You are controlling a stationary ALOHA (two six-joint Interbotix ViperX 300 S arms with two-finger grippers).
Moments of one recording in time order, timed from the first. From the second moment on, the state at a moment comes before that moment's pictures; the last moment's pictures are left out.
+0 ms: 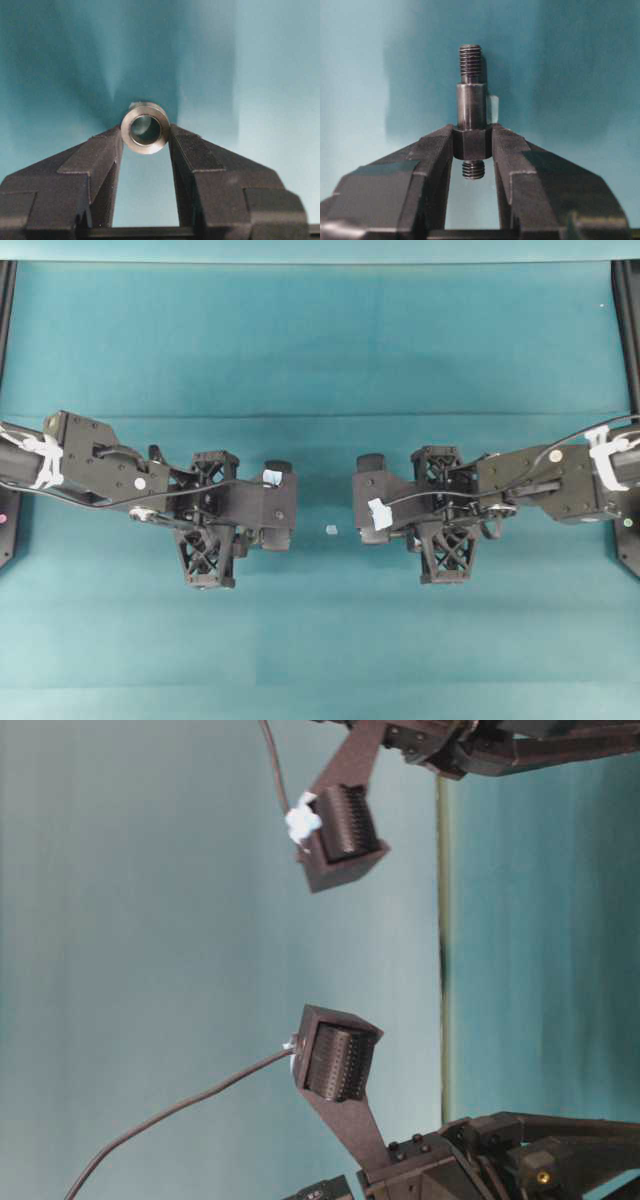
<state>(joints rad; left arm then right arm) -0.03 0.12 0.64 0.02 0.37 -0.02 0.02 0.07 0.69 0.02 0.50 -0.03</state>
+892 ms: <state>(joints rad) -0.03 0.05 0.67 0.02 0.35 -0.02 0.02 -0.01 0.73 0.03 0.39 0.07</state>
